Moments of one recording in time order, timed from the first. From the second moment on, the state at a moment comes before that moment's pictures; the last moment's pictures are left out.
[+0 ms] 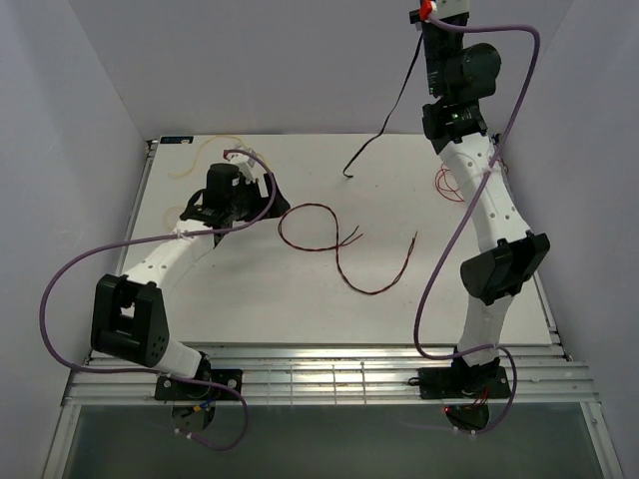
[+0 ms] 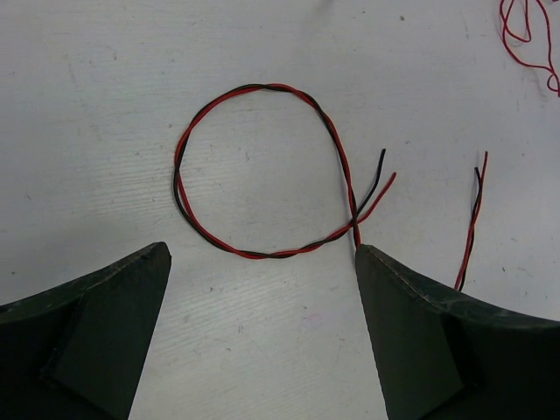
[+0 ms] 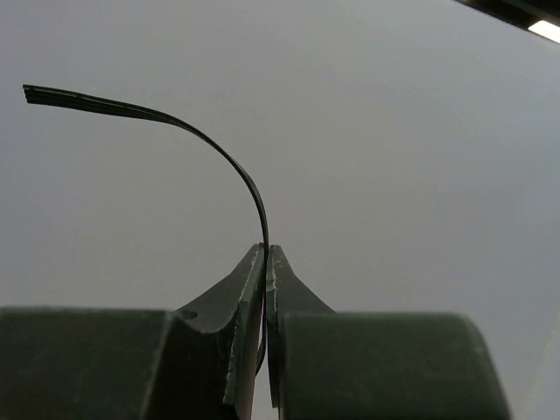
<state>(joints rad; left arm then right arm) -0.29 1.45 1.05 -0.15 0.23 -0.39 0.38 1.90 2.25 0.49 0.07 -0.53</state>
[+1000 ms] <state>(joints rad) -0.29 1.63 1.21 -0.30 0.08 -0.34 0.29 2.08 1.58 0.37 -0.19 -0.48</state>
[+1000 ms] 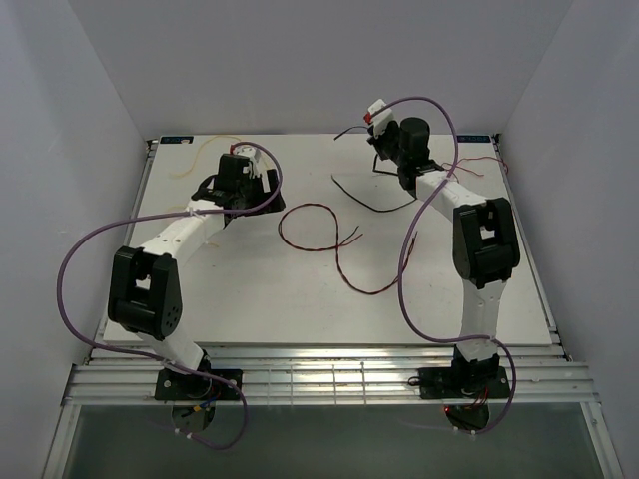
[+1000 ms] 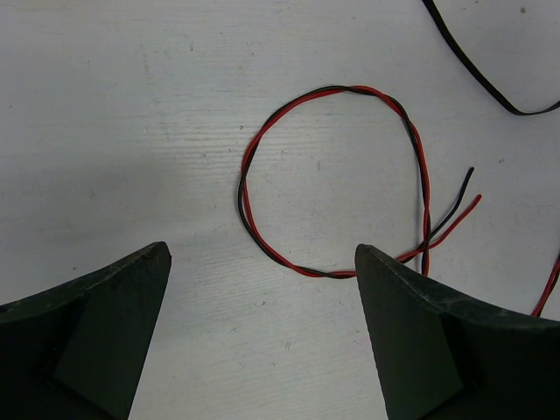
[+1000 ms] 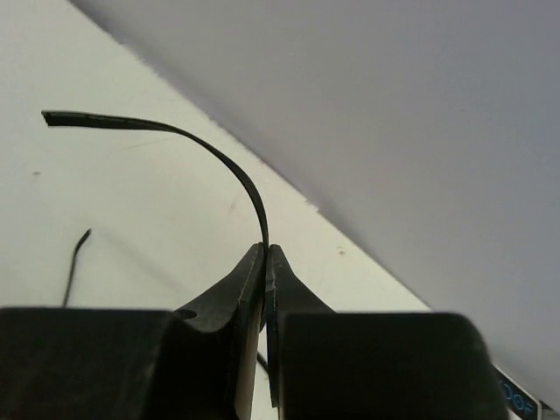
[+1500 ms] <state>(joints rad) -0.29 1.66 1.24 -0.31 0.09 -0.35 0.32 2.03 1.44 0.10 -0.24 -0.40</state>
